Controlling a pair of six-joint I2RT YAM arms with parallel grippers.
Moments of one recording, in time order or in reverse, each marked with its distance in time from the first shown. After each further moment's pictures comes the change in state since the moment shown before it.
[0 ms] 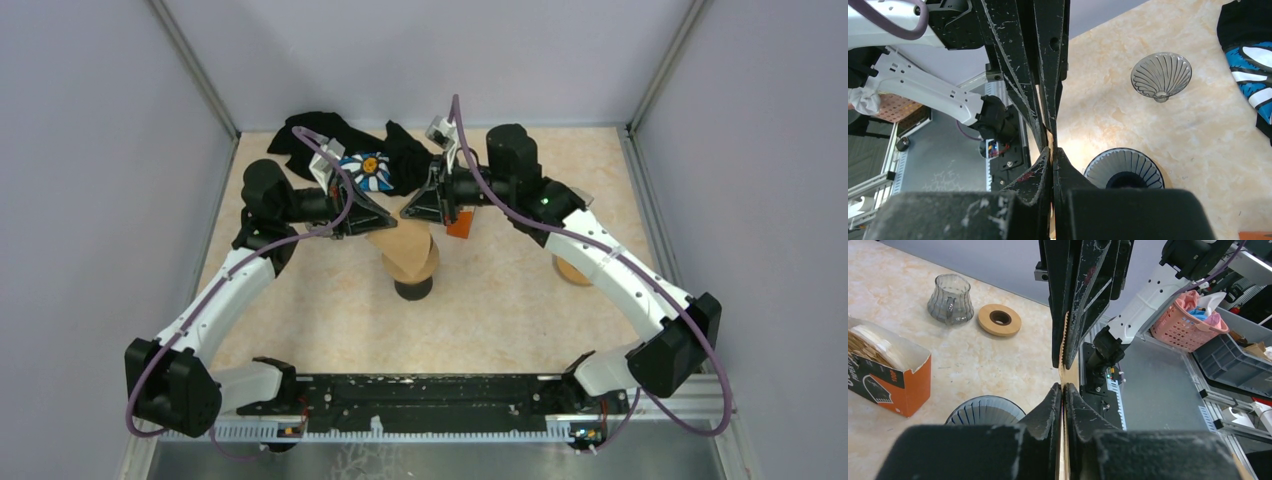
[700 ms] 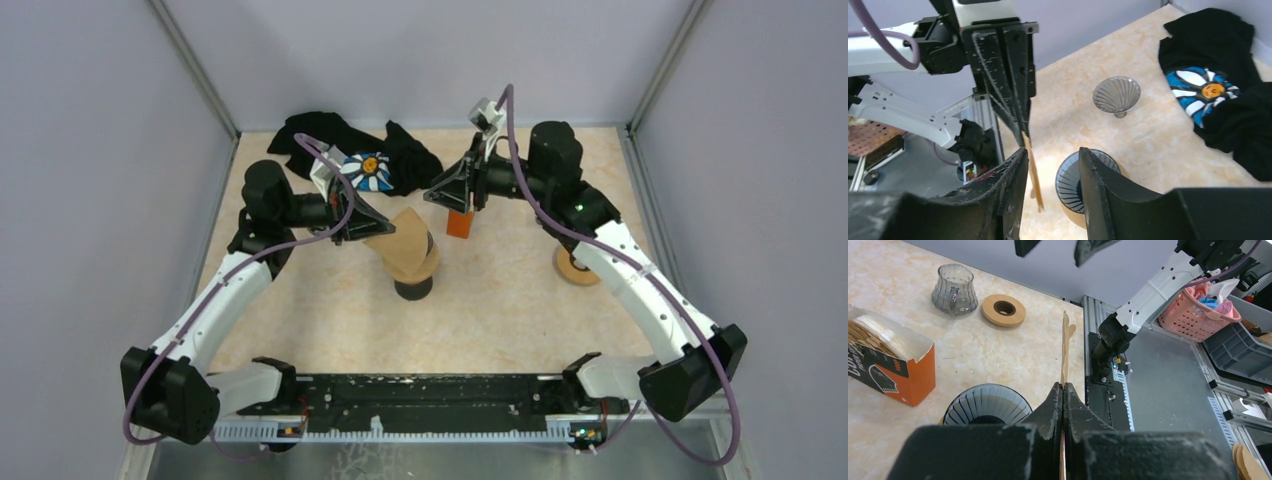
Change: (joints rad) left arm 0.001 -0.030 0.000 -0.141 0.003 0.136; right arm -0.106 -0.111 -0.045 0.055 0.031 0.015
